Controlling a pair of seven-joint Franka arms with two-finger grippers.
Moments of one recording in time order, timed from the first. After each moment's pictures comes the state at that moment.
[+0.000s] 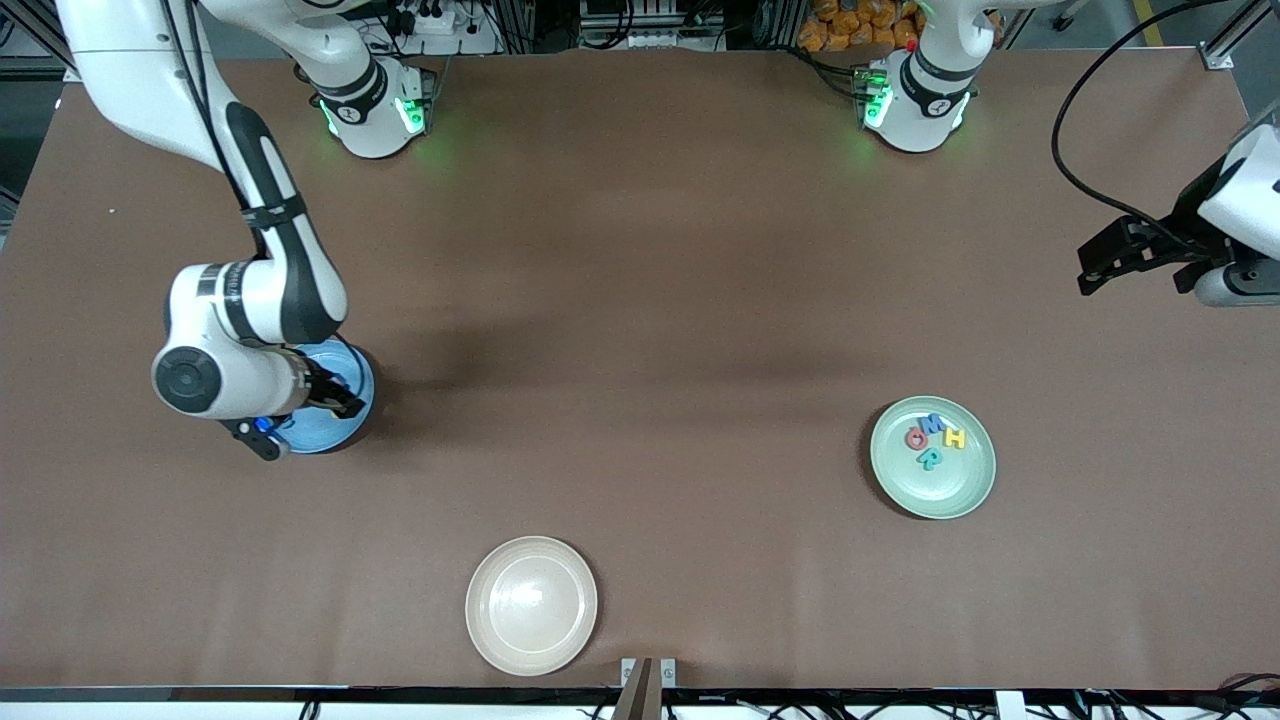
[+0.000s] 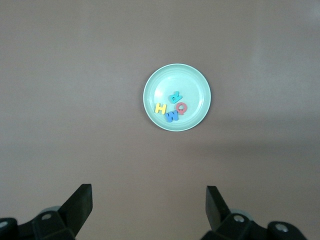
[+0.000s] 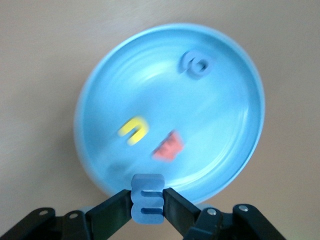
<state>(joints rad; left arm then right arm) 0.00 0.04 -0.08 -1.51 0.04 1.60 -0.07 0.20 0.46 -0.18 -1.93 0.03 2.12 0.65</state>
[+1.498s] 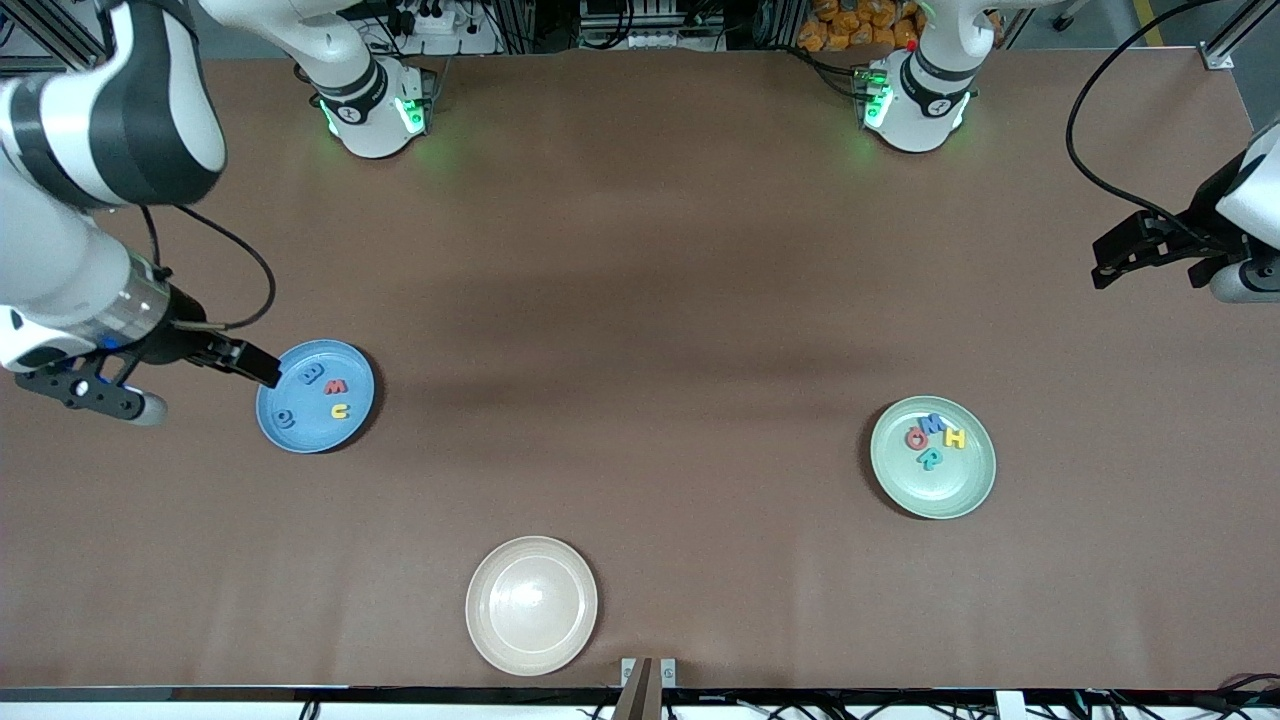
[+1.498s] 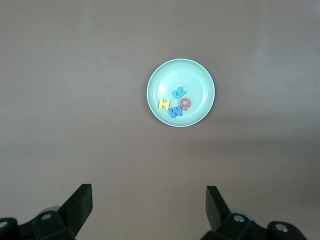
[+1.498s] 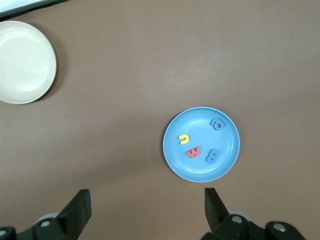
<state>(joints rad) 0.00 0.04 -0.07 -1.51 0.04 1.59 -0.06 0.30 0.20 -0.21 -1.50 0.04 1.71 0.35</state>
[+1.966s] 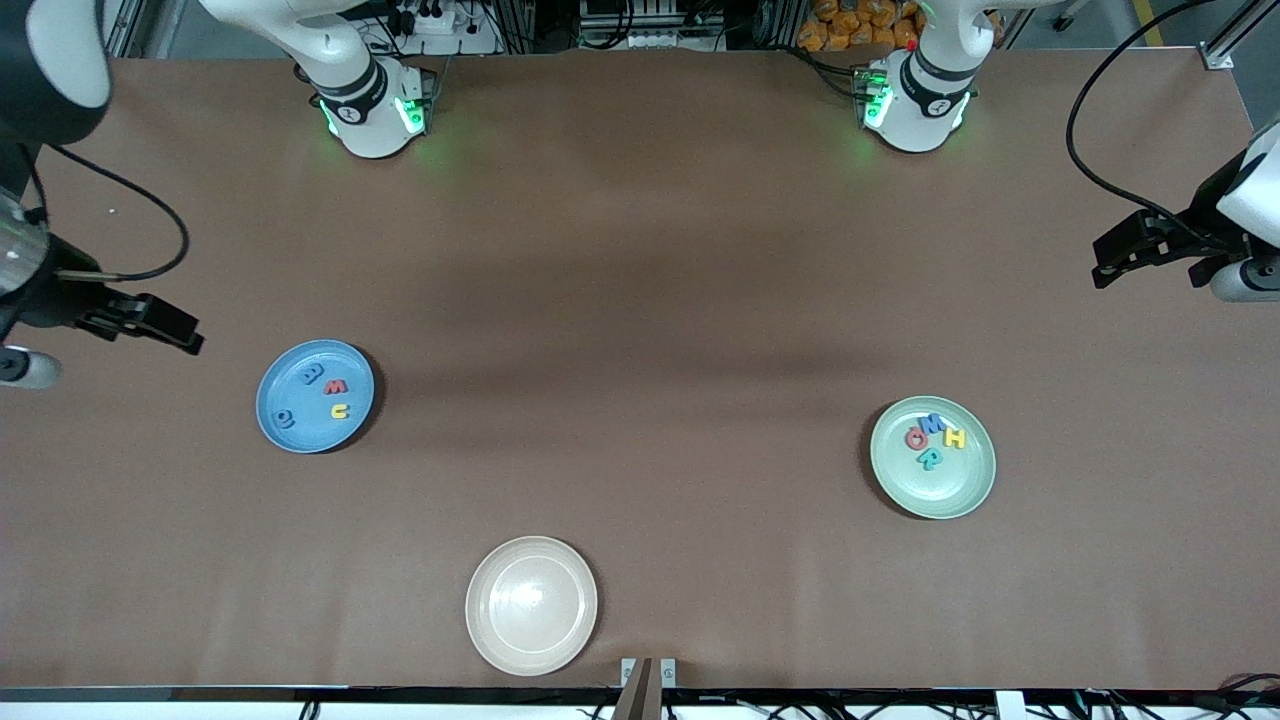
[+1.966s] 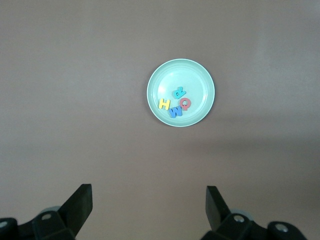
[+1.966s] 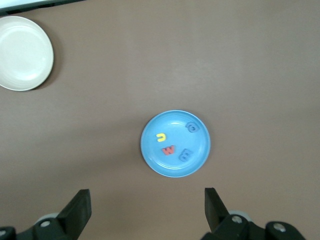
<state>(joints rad) 0.00 0.04 -0.07 -1.51 0.04 1.59 -0.06 0.18 0.18 -0.20 -1.40 0.04 1.59 0.16</state>
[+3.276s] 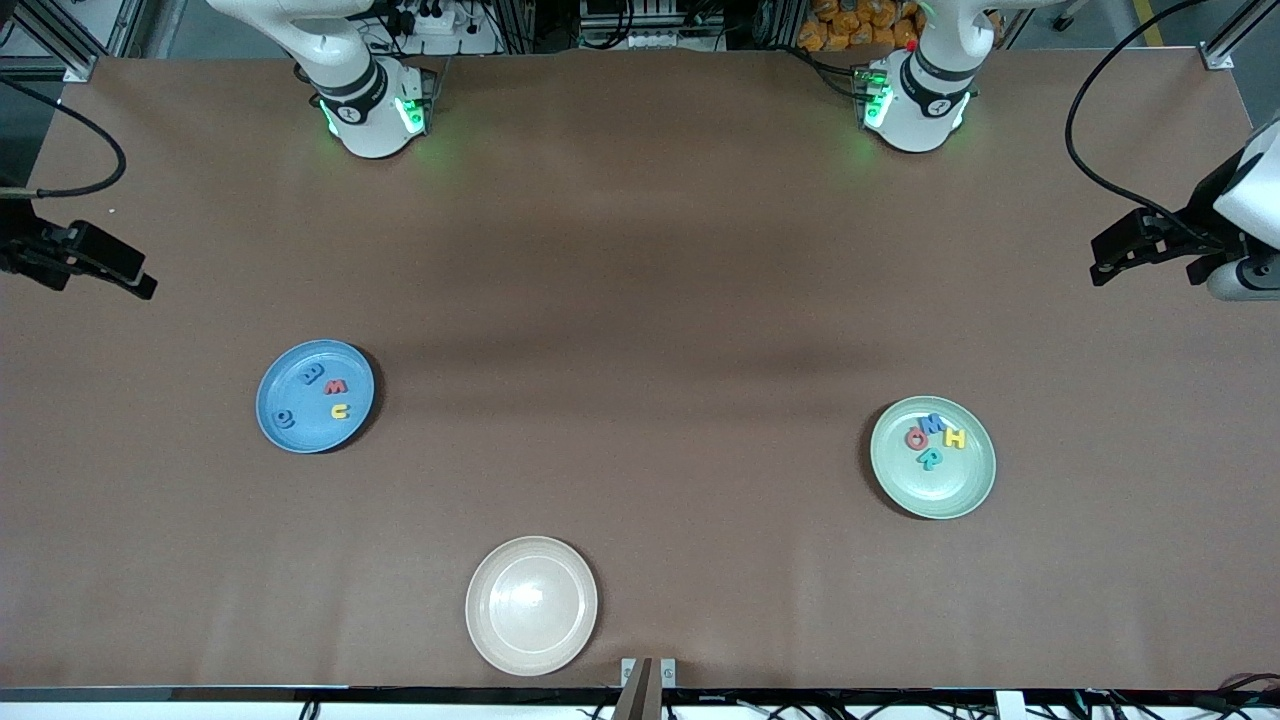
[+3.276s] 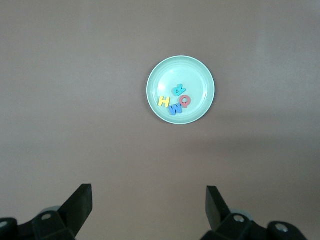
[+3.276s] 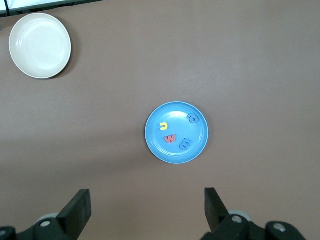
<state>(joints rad) 0.00 0.04 -0.07 -1.51 0.04 1.57 -0.06 0.02 0.06 -0.02 -1.43 0.04 1.53 0.14</state>
